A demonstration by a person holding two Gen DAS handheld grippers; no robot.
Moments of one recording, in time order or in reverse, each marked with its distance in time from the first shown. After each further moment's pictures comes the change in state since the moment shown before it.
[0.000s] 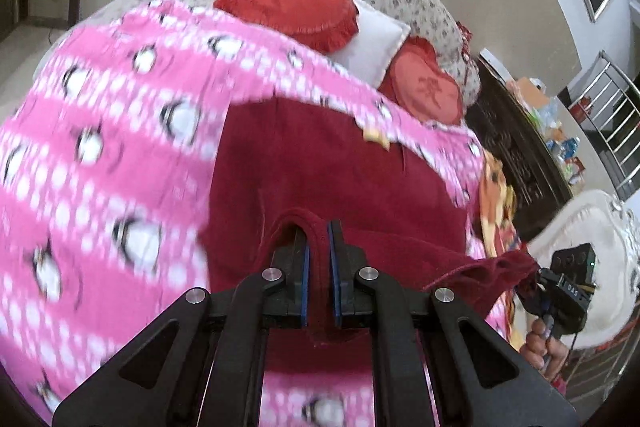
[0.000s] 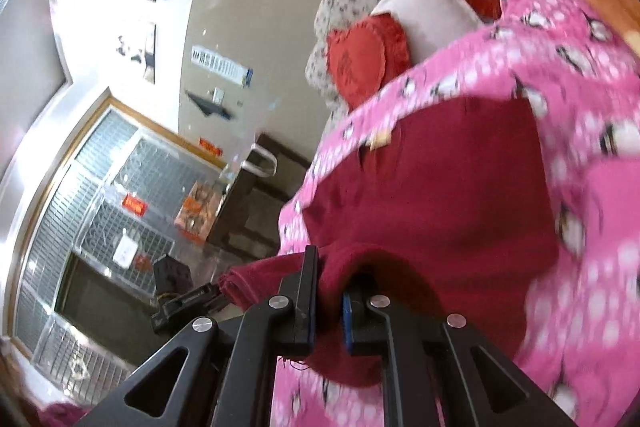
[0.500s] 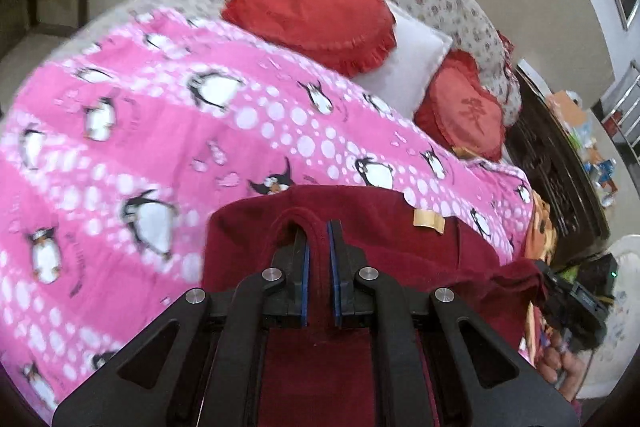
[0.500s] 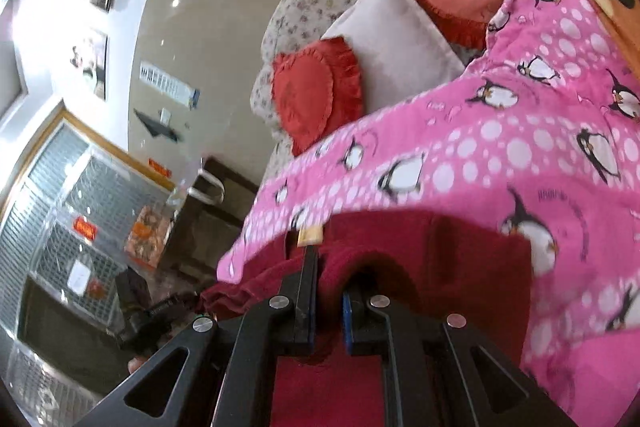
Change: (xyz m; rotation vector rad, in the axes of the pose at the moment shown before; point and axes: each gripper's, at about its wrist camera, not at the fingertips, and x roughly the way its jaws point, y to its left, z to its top) left arm 0.100 0.018 0.081 -0.027 0.029 0.085; right arm 0.072 -0.059 0.100 0.024 -0.022 -0.187
